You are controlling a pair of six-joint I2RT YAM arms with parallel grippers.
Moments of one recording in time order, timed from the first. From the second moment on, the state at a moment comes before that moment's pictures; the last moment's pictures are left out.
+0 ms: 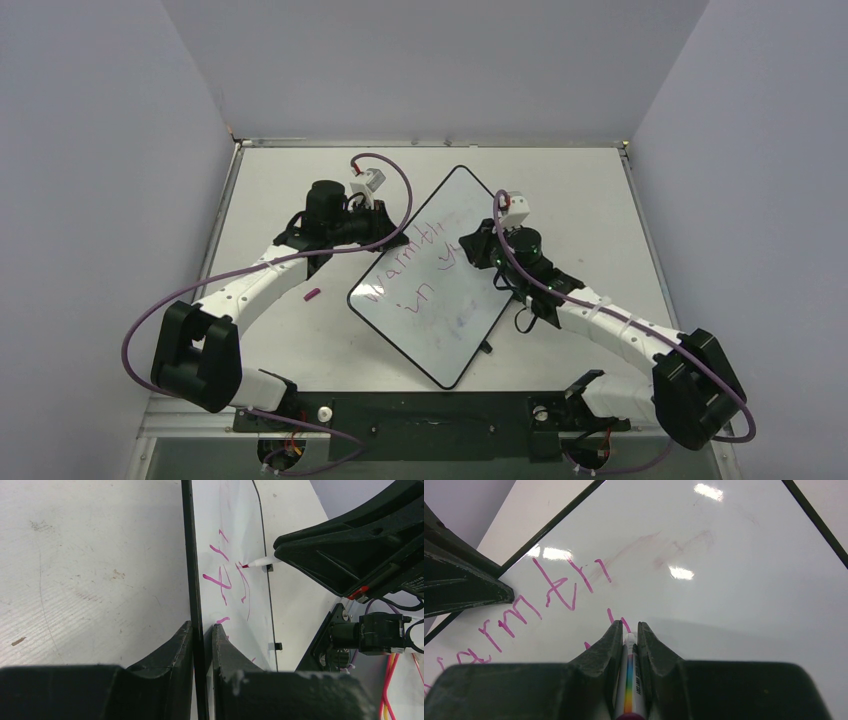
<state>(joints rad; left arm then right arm) -0.41 1.41 0.95 -0.05 0.56 -0.37 0.62 1.21 0.65 0.27 0.06 0.44</state>
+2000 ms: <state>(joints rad) -0.41 1.41 0.95 -0.05 0.56 -0.37 0.59 1.16 0.72 0.21 0.06 0.47</state>
